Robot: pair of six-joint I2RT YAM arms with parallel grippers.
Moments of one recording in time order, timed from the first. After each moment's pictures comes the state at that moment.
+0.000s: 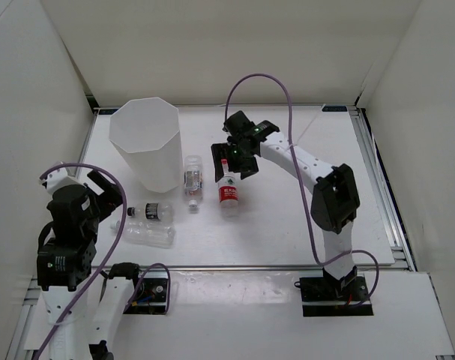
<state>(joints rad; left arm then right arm) -0.02 0.57 1.17 -1.07 -0.32 -0.53 0.72 1.96 1.80 -0.96 -0.18 0.43</state>
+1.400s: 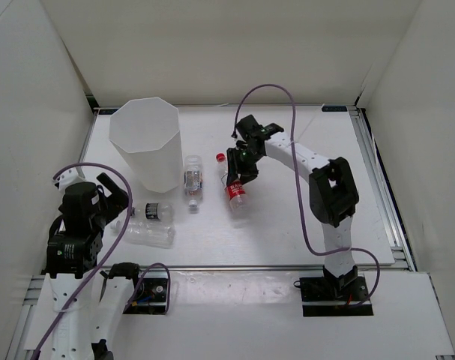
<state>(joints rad) -0.02 0.59 1.07 -1.07 -0.28 -0.57 0.61 2.06 1.73 -0.90 -0.37 0.42</state>
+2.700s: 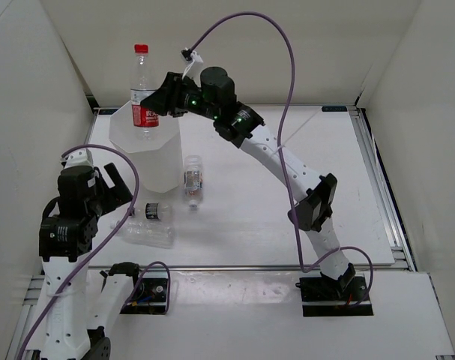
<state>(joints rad) -0.02 0.74 1.24 -1.15 -0.20 -0.36 0.87 2.18 2.48 -0.26 -0.30 0.70</state>
